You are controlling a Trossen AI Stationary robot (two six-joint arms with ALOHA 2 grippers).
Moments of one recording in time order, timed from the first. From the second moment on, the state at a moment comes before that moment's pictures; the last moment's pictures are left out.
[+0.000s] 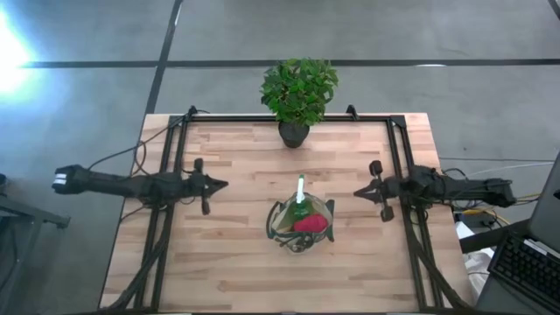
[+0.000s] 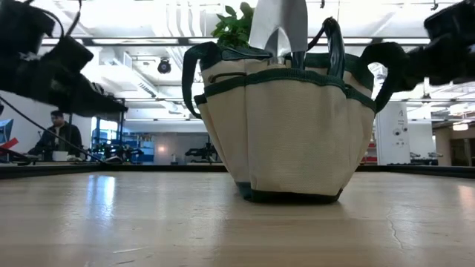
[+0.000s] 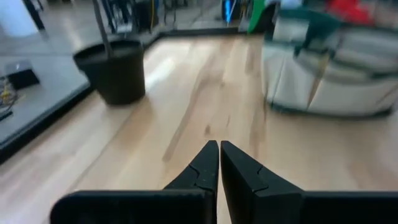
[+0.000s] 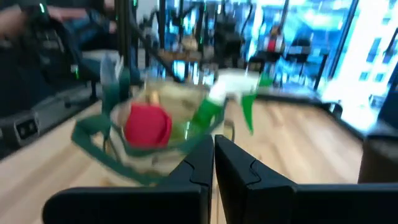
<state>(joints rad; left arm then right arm) -0.07 0.32 0.01 0.06 -0.32 0.00 -0.02 0.07 0.01 0.03 -0.16 -0.05</state>
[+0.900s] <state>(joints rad) -0.07 0.03 0.01 0.06 -0.31 0.00 -0.02 0.02 0.01 0.04 -0.16 -0.05</state>
